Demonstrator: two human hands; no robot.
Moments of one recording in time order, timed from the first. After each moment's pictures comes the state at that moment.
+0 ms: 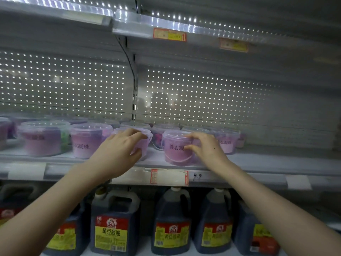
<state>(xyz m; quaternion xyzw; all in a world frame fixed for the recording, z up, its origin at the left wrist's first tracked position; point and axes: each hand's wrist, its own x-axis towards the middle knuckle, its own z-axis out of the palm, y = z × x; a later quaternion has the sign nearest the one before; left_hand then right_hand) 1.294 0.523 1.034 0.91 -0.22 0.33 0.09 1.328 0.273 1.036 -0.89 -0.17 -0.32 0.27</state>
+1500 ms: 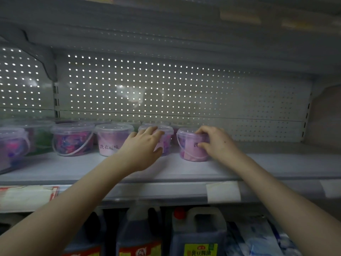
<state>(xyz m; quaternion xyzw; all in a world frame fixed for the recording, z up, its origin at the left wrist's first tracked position) 1.388 0.195 1.034 0.93 -0.24 0.27 0.02 1.392 -0.037 1.040 -0.92 -0.11 -0.33 0.18</state>
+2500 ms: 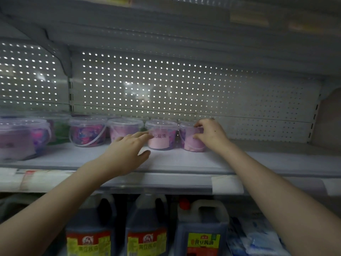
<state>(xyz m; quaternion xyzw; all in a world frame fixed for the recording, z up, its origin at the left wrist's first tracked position) 1.359 0.245 1.018 0.94 -0.22 0.25 0.05 1.430 -0.015 1.046 -0.93 -0.05 -0.32 0.16</state>
